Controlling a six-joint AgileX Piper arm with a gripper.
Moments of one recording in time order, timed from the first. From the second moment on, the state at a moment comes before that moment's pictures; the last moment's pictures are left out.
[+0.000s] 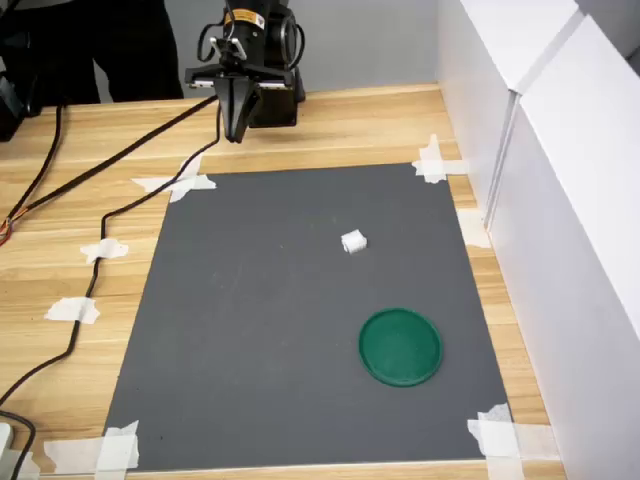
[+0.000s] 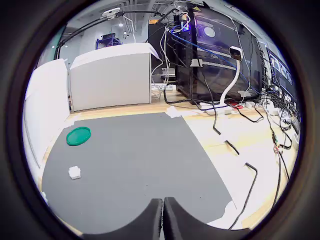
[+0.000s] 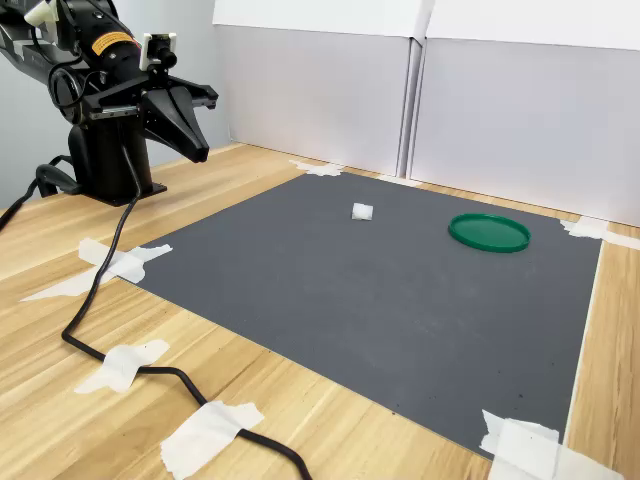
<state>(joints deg) -6.8 6.9 -0.5 0.9 16.6 -1.8</state>
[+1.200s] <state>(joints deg) -6.8 12.8 -5.1 0.0 17.9 -2.7</state>
